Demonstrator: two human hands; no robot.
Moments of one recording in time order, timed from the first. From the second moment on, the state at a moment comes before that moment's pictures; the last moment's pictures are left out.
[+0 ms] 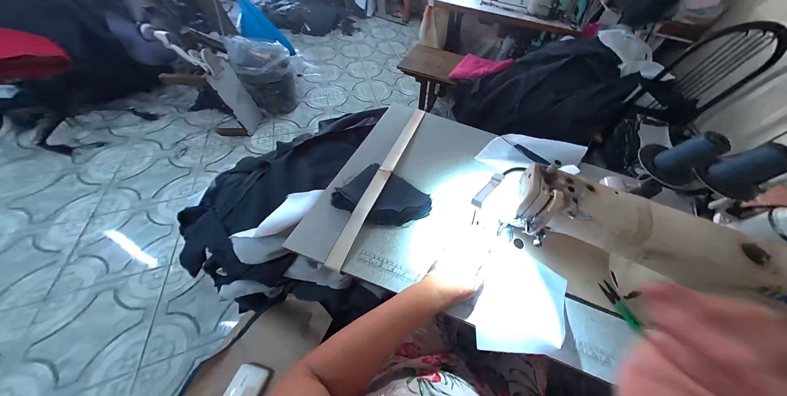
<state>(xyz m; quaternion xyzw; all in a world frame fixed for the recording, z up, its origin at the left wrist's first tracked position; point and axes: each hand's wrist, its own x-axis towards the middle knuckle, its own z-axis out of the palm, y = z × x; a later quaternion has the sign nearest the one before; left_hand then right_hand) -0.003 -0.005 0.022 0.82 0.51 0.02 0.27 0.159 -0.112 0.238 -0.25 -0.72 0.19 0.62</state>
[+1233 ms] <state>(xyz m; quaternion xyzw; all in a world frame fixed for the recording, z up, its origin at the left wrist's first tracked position) -0.049 -0.048 0.001 0.74 0.44 0.06 0.50 0.095 -0.042 0.073 -0.30 -0.78 0.31 0.46</state>
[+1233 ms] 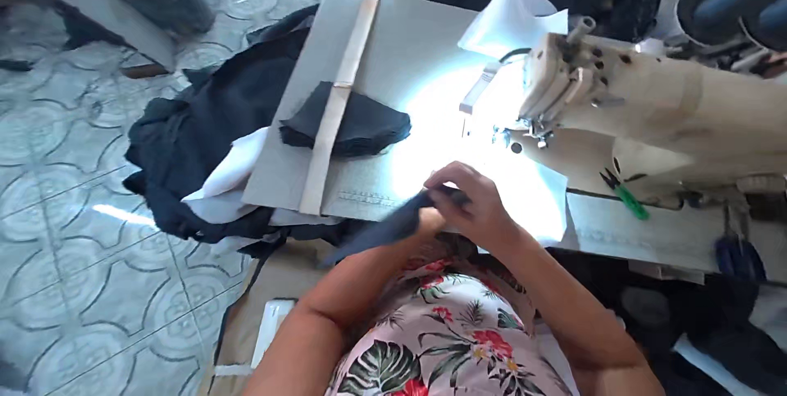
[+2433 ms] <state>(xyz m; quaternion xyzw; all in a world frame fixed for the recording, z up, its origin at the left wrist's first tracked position) -0.001 -0.006 -0.015 0.89 0.37 0.25 0.07 0.239 -0.071 0.052 -0.78 -0.55 0.23 0.22</state>
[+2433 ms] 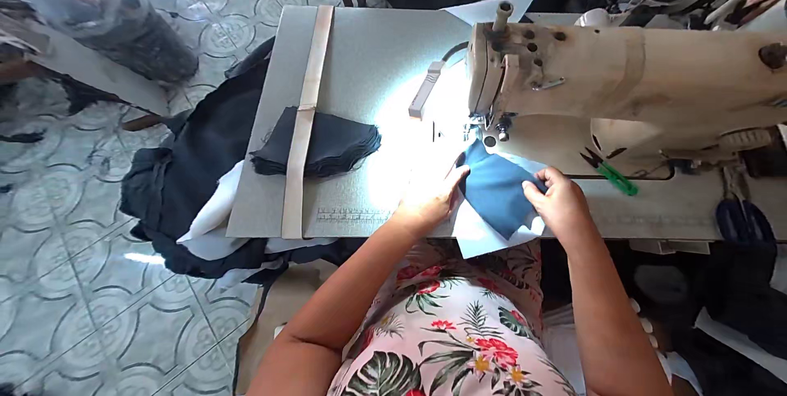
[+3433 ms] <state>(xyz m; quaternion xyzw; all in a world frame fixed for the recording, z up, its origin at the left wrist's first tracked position) -0.001 -0.004 -0.015 0.90 0.36 0.23 0.11 0.241 -0.133 0.023 -0.78 -0.58 0.07 0.22</state>
